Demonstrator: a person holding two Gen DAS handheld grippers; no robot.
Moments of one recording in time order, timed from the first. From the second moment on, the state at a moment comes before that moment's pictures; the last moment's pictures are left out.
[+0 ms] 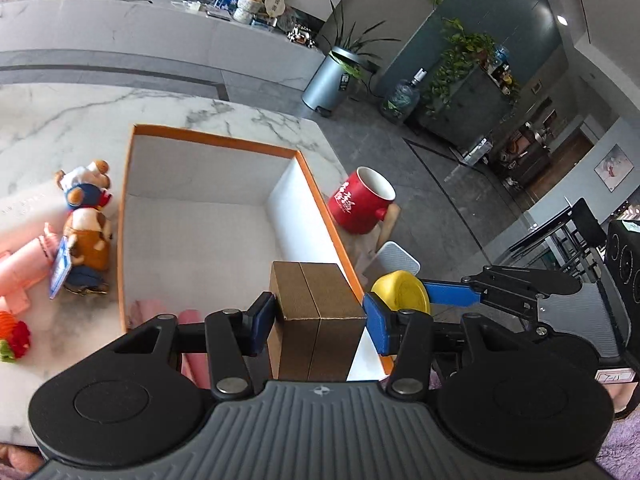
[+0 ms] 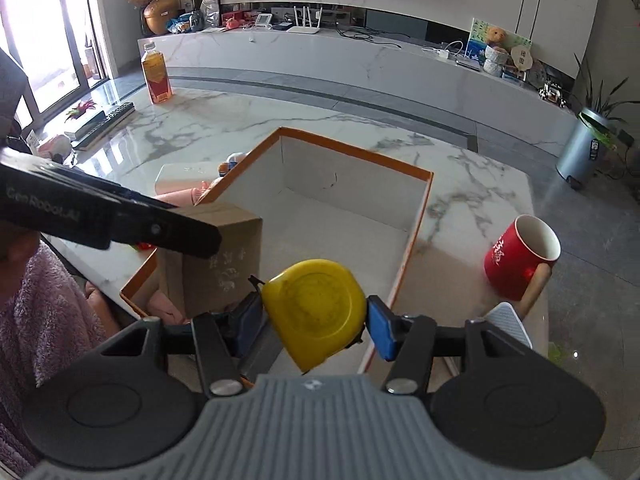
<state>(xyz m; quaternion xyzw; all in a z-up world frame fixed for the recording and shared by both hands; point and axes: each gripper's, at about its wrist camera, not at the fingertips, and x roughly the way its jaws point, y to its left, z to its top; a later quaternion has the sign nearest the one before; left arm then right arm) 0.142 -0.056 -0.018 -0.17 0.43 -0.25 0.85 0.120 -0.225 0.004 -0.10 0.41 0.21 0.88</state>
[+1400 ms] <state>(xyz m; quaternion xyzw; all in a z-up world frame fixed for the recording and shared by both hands) 0.135 -0.126 -0.070 0.04 0.50 -0.23 0.83 0.135 -0.264 -0.024 -0.07 0.42 0.15 0.89</state>
